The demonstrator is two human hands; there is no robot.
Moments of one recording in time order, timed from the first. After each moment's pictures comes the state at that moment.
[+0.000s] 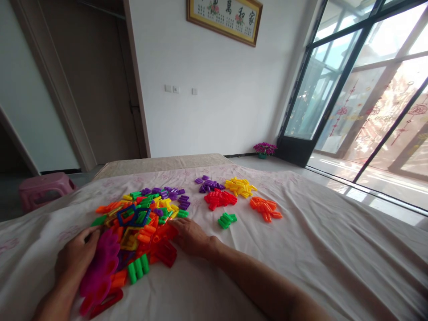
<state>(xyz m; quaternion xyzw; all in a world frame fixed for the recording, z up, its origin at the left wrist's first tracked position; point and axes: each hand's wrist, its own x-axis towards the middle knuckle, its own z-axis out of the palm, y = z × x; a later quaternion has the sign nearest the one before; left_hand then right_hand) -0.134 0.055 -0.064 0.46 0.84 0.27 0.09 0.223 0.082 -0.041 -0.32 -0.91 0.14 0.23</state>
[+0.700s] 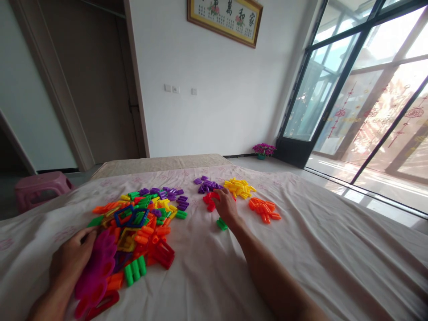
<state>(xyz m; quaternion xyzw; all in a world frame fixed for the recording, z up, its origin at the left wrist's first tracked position) -0.136 0.058 -0.069 0.45 0.85 0.26 0.09 0.327 0.144 -0.011 -0.64 -0.70 0.03 0.32</state>
